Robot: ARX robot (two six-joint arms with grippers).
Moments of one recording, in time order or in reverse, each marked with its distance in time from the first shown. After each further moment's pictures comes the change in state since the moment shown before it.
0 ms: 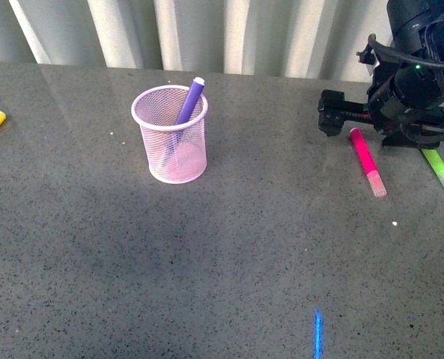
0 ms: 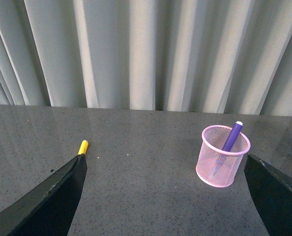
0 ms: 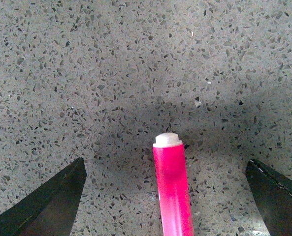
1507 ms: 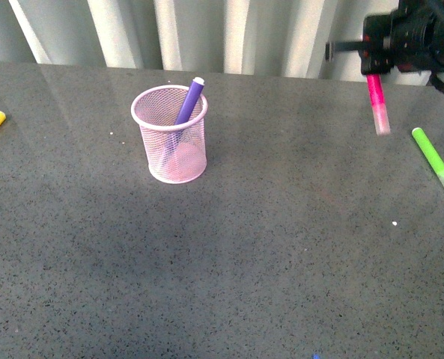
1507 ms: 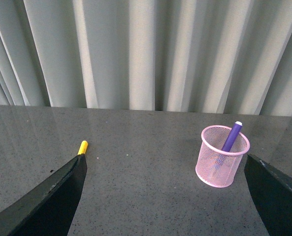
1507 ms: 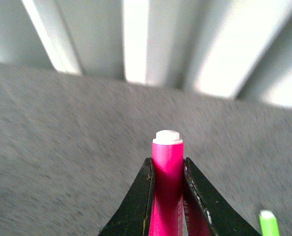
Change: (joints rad) left arm 0.000 0.000 0.000 0.000 0.000 0.000; right arm 0.073 -0.317 -0.399 0.722 -0.001 -0.271
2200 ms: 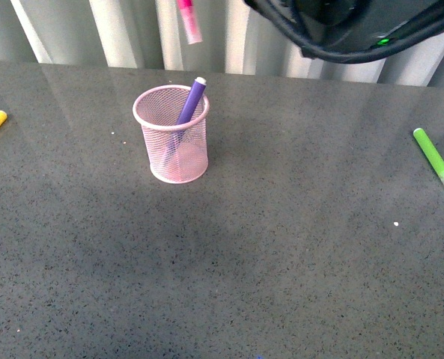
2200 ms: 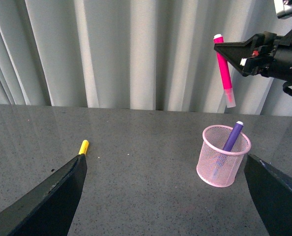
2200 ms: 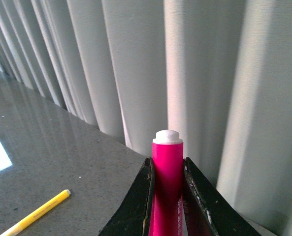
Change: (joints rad) left arm 0.000 0.000 0.000 0.000 0.000 0.000; right arm 0.336 0.186 0.301 0.307 -0.212 0.080
